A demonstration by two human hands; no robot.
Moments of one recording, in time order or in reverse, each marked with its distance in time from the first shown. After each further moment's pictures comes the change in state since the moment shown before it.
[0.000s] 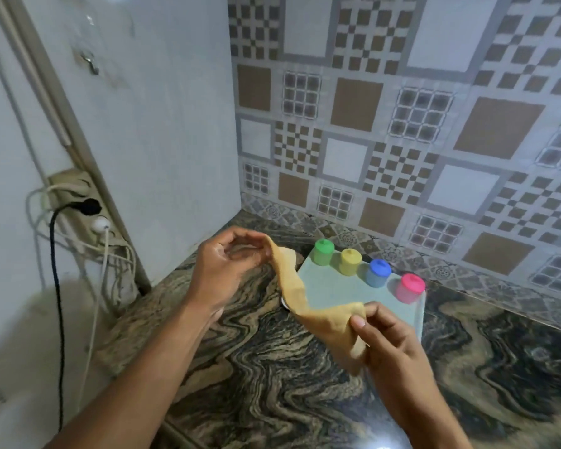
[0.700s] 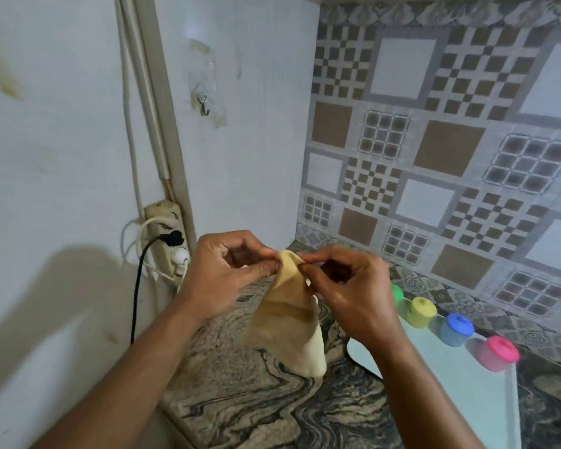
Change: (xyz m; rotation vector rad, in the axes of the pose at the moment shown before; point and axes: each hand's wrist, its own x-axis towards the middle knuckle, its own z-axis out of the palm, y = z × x) left_hand 0.054 0.062 -0.150 0.143 -0.110 0.234; right_hand 0.134 -0.037 0.210 -0.588 -0.128 -0.528
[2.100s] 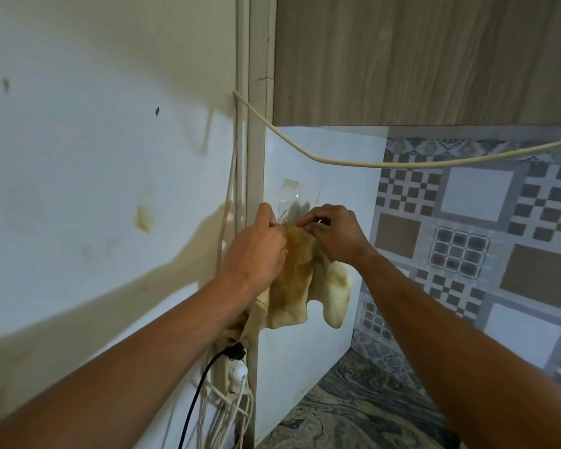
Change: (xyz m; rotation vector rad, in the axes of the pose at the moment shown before) left_hand 0.173 0.055 -0.105 1.344 0.214 0.149; right_hand 0.302 -0.050 0.105 -0.211 -0.193 -0.256
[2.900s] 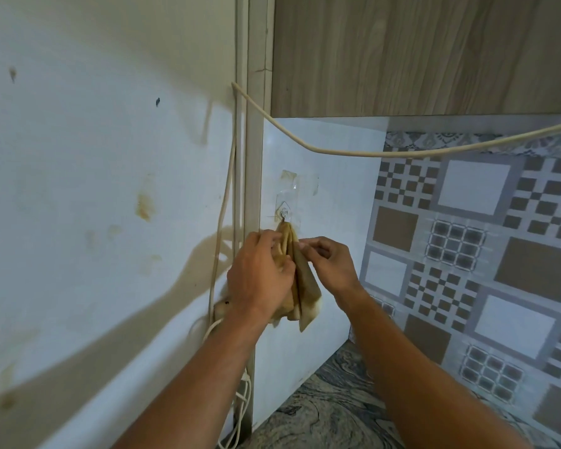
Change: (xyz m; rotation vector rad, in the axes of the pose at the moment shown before) left_hand -0.041 0.020 0.044 -0.268 0.214 -0.348; right_hand -0.065 0.019 0.044 0.489 0.104 0.310
